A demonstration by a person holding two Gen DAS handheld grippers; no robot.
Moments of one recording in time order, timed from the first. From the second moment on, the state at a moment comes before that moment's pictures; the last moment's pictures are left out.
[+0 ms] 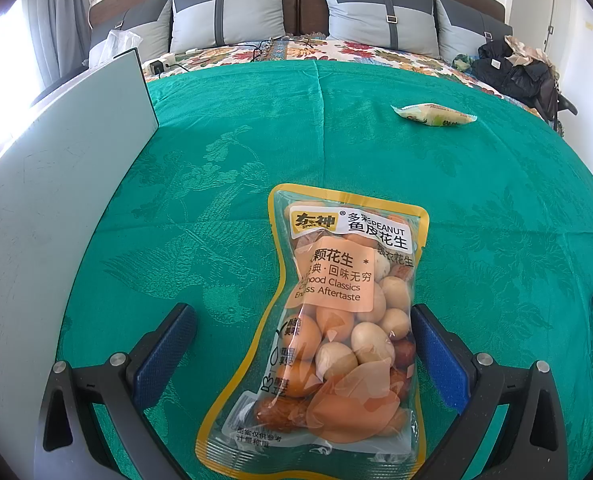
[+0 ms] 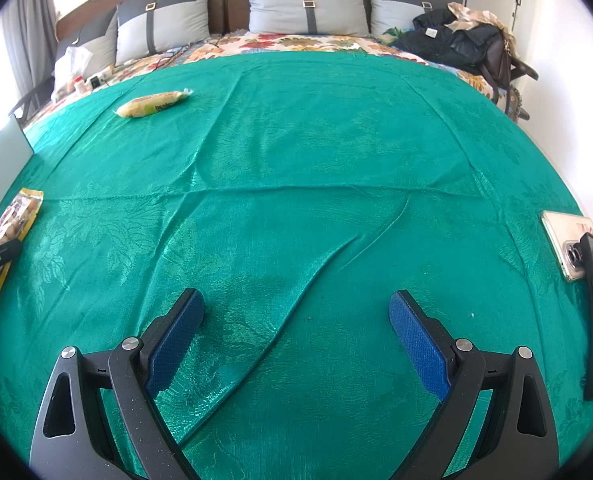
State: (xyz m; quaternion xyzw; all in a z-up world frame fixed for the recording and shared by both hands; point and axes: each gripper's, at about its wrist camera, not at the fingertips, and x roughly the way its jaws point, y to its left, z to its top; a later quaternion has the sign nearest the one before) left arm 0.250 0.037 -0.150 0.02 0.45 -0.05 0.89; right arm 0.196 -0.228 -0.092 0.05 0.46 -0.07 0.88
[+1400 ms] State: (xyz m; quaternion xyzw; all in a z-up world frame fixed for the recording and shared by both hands) left arm 0.250 0.035 -0.149 0.03 0.45 -0.05 0.89; right arm 0.380 -0.154 -0.042 0.12 0.55 0.22 0.79
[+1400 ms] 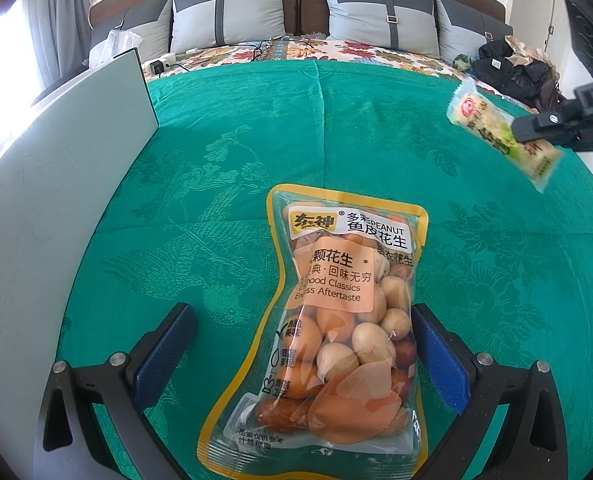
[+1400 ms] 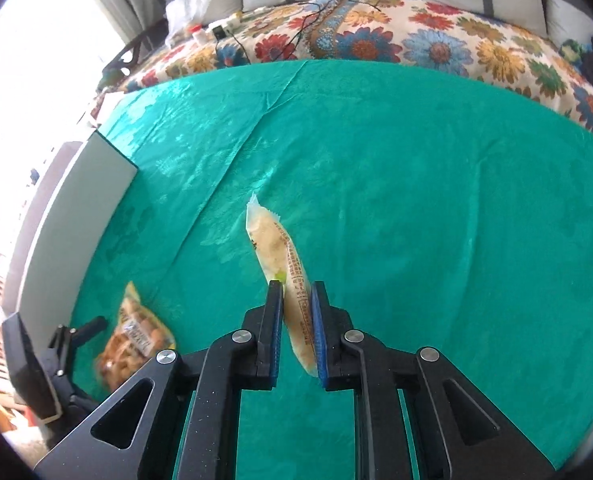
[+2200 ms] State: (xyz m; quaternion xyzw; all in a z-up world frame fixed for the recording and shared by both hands) left arm 0.216 0.026 -0.131 0.02 0.48 -0.13 0.87; right arm 0.203 -0.138 -0.051 0.11 0.54 0.10 0.83
